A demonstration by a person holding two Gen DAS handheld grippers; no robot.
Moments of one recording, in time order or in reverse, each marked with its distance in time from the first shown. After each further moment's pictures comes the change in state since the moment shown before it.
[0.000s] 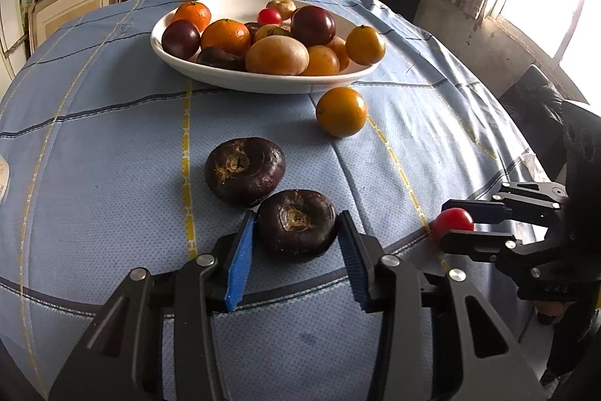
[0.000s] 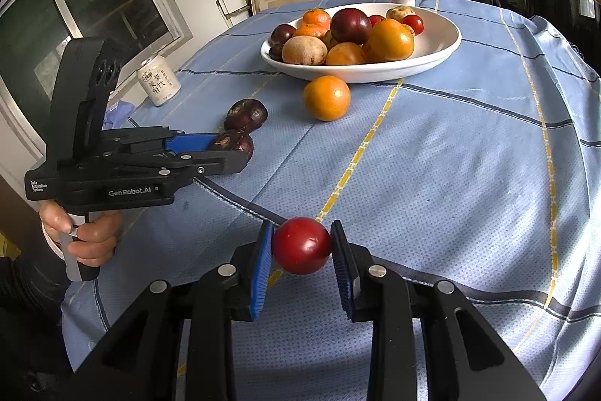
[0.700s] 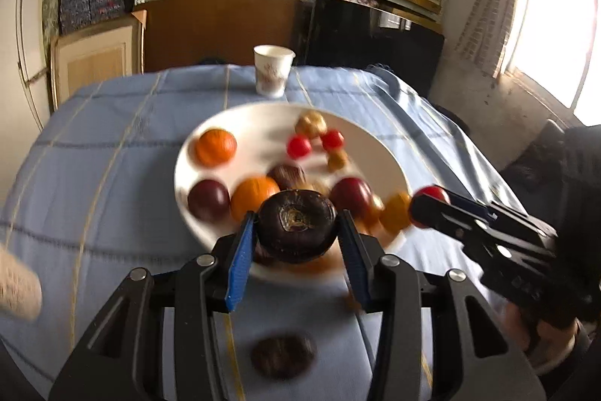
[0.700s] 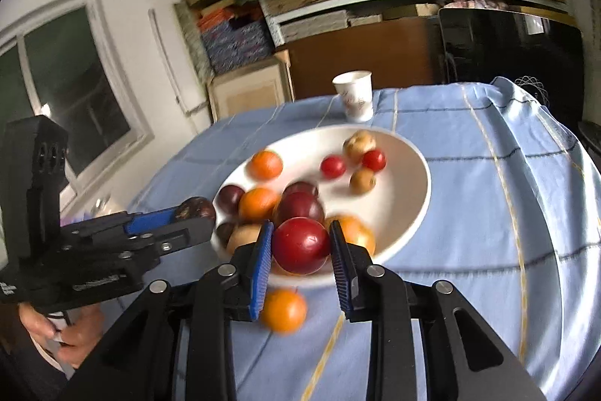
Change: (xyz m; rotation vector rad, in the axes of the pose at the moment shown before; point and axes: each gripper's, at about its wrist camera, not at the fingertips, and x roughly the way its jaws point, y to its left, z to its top) left arm -0.009 0.015 0.117 -0.043 -0.219 0.090; right arm 0.006 -0.036 0.121 0.139 -0.368 -0.125
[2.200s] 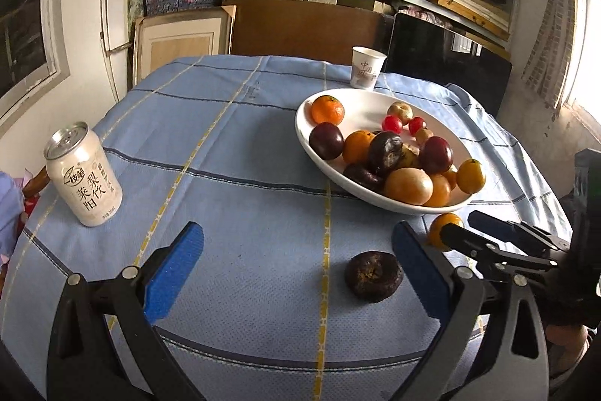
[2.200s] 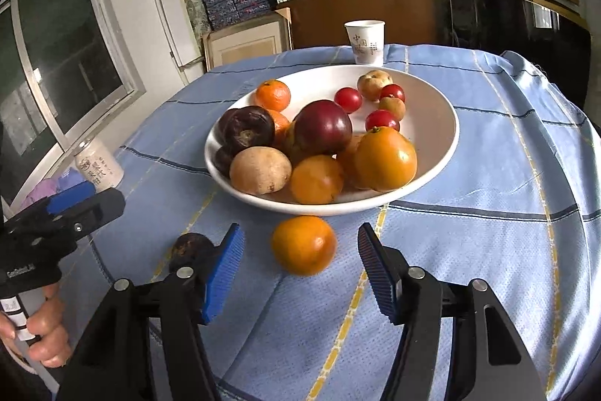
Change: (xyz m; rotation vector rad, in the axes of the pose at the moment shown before) left arm -0.064 0.041 -0.075 -0.156 -0.047 0.255; right arm 0.020 0.034 -0.056 -0.083 0.177 -0.046
